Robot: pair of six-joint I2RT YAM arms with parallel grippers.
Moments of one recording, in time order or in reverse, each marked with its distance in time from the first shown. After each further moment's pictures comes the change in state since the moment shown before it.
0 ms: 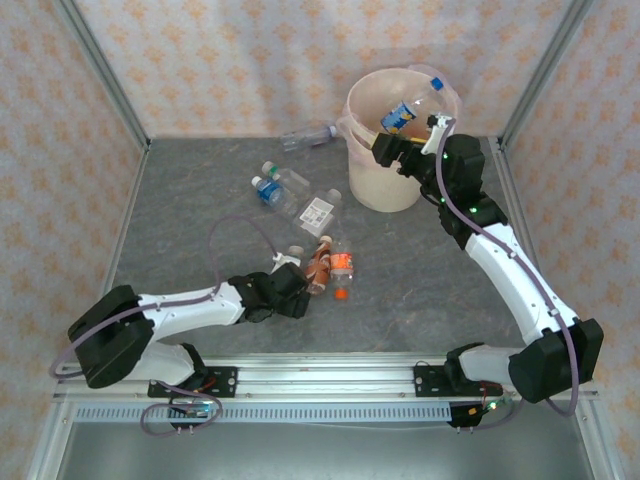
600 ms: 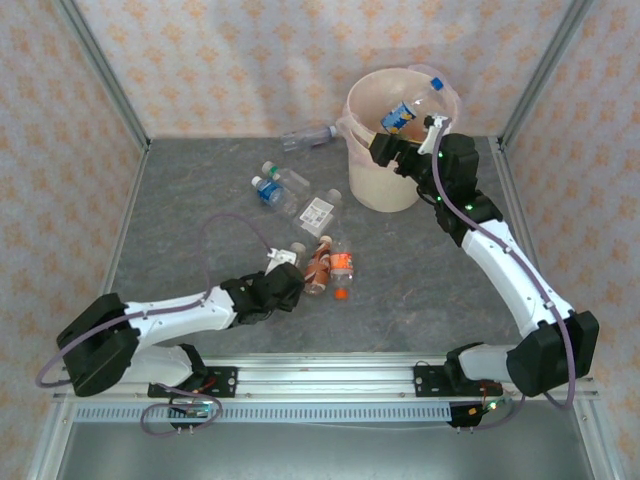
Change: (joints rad) left arm -0.011 -0.119 -0.029 0.060 -0.108 -0.005; right arm 0.003 0.032 0.000 0.006 0.004 0.033
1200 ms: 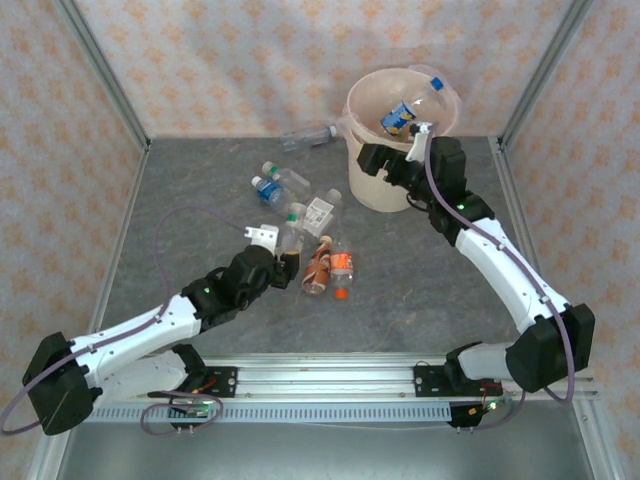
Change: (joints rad) left arm 0.101 -0.254 0.024 0.175 0.086 0.107; right arm 0.057 0.030 0.000 -0.086 -0.088 0.070
